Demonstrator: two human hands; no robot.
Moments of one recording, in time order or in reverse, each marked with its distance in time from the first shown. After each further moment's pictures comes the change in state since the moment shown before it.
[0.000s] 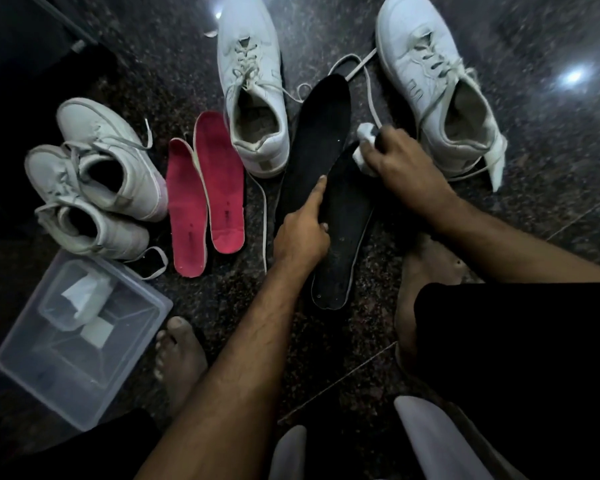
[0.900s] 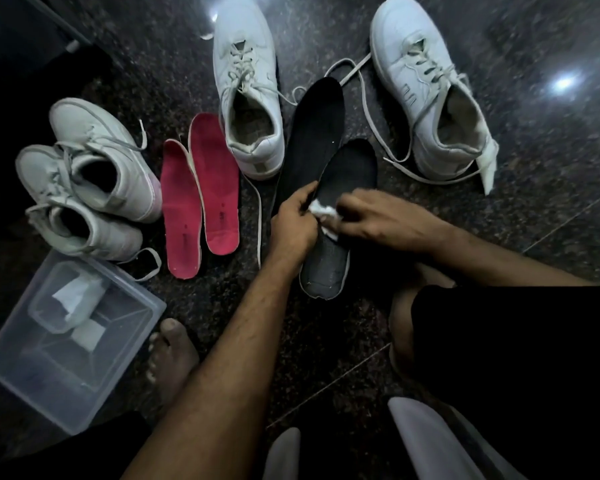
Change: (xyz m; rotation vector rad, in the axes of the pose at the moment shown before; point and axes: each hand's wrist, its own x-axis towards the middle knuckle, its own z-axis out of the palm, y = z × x) left_hand 0.023 -0.010 0.011 -0.628 0.057 -0.071; right_hand -0.038 -0.021 0.003 0.020 -0.032 -0.675
